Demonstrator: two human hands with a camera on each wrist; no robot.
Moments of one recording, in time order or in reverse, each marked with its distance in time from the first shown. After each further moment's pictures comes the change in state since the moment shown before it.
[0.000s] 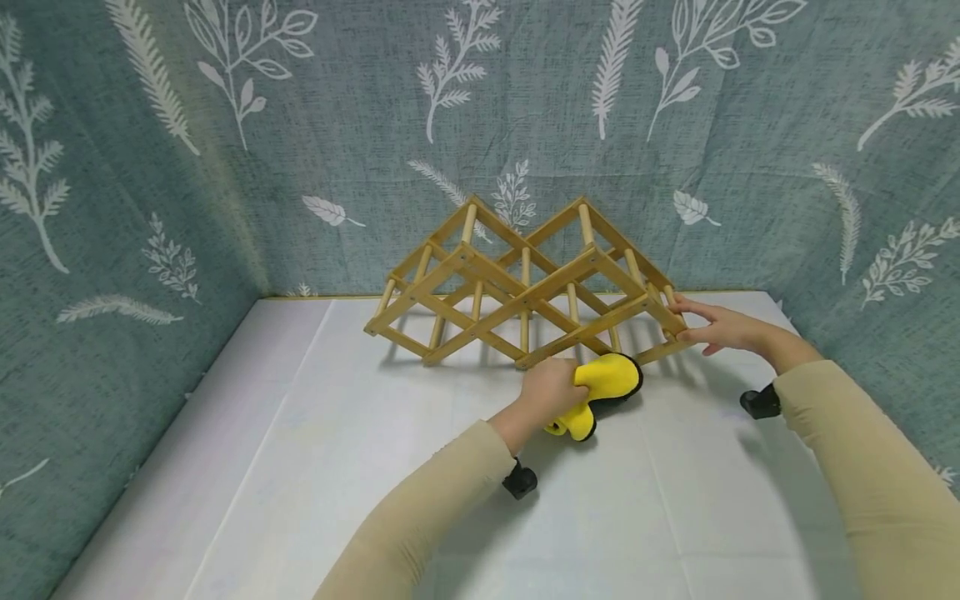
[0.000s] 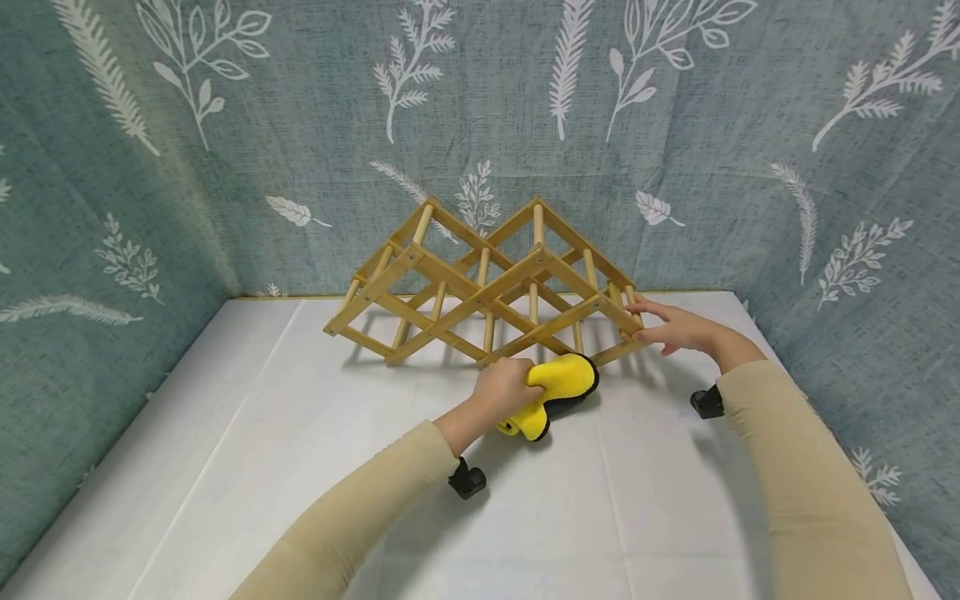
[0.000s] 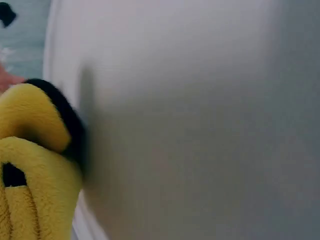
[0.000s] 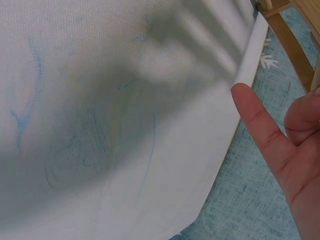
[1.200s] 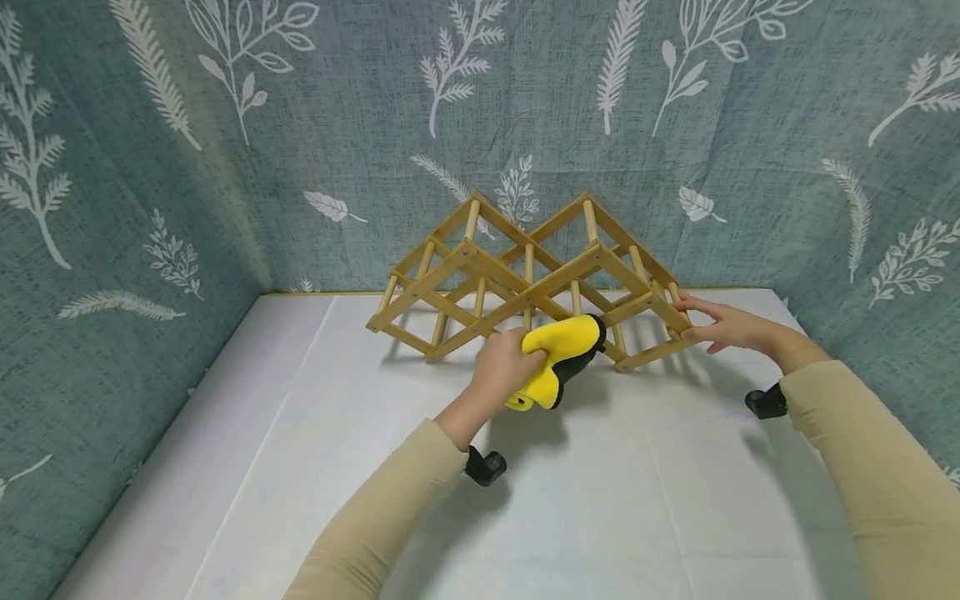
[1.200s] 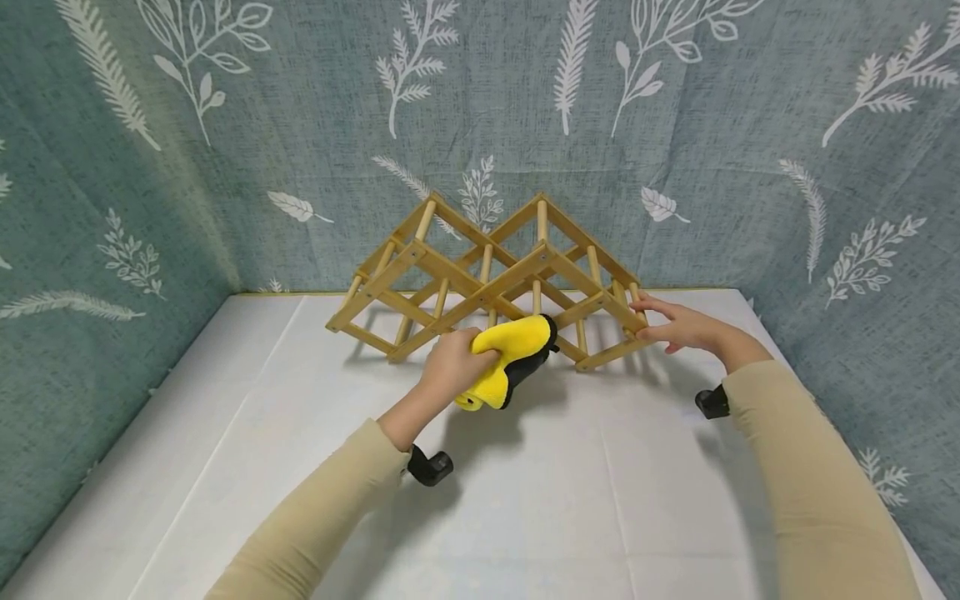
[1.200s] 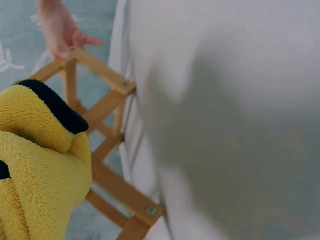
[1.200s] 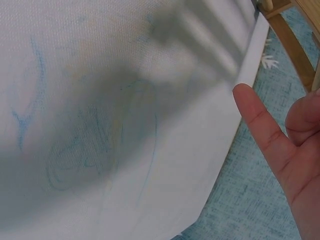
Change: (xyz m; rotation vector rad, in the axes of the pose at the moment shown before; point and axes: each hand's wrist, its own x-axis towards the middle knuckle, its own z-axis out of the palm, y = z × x) left_hand -0.023 -0.038 -0.049 -0.340 0.182 -0.151; right_hand -0.002 -0.001 0.001 0.010 0.014 -0.026
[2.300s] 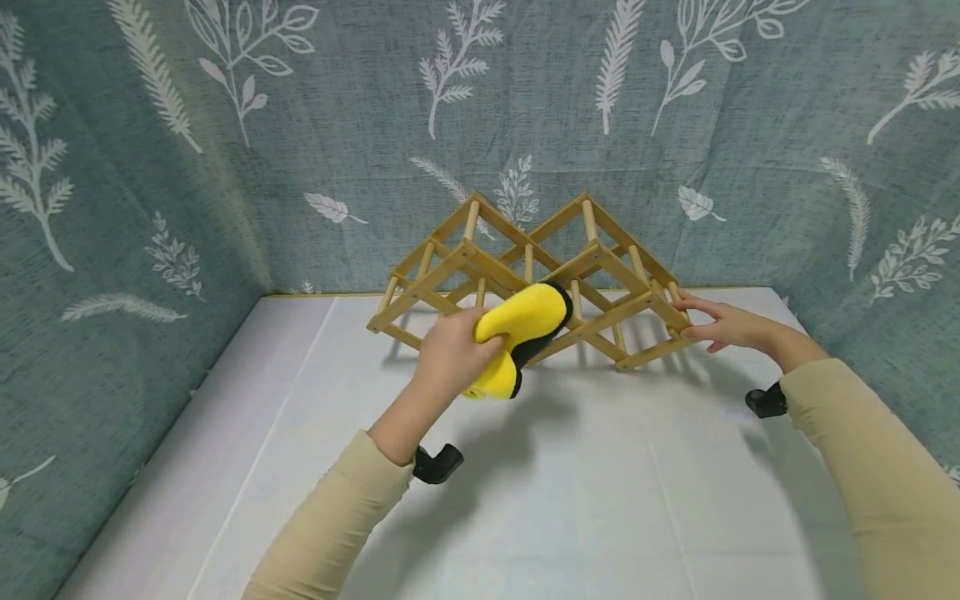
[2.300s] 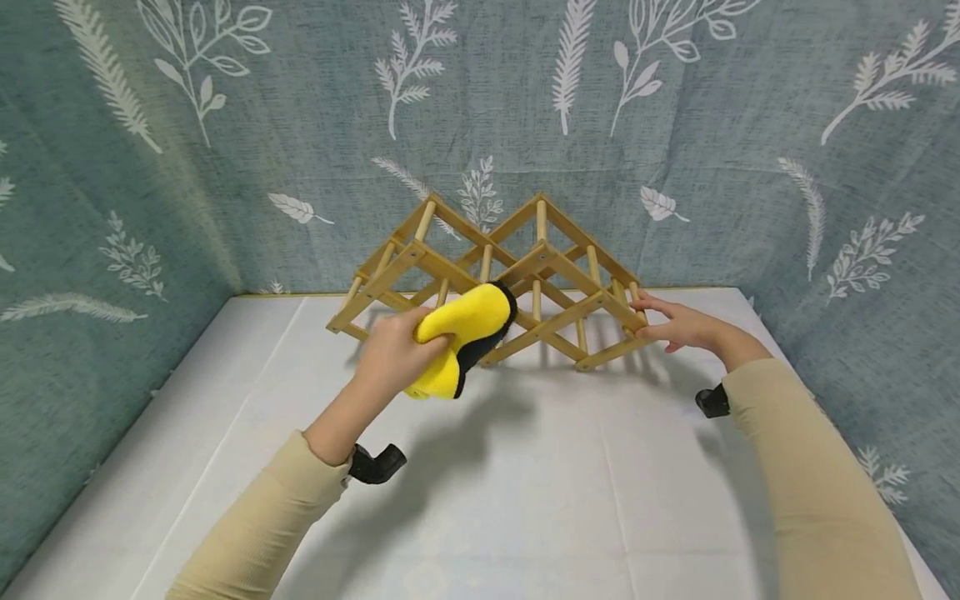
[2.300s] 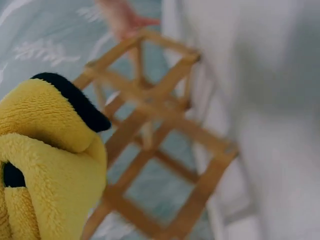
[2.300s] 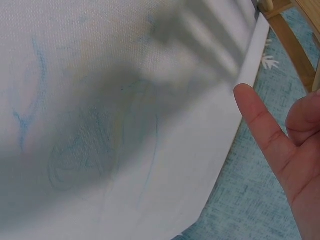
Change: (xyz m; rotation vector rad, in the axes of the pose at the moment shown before) left_hand -0.032 0.003 -0.069 0.147 0.190 0.143; right_hand 0.001 0.000 0.000 0.008 -0.008 0.013
